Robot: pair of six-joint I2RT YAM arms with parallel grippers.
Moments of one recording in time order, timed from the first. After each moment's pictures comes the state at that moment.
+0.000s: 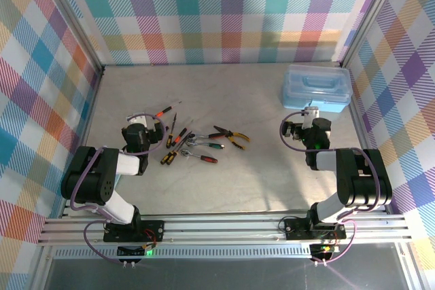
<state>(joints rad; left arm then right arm) -0.08 1.58 0.39 0.78 -0.24 -0.13 -0.01 1.53 0.42 0.68 -0.13 0.04</state>
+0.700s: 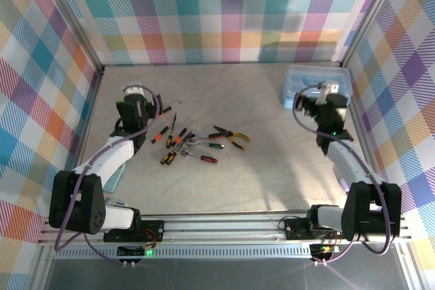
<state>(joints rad) -0.16 1.33 0.85 0.10 -0.34 -0.14 -0.05 1.26 0.80 0.14 -0.01 0.10</state>
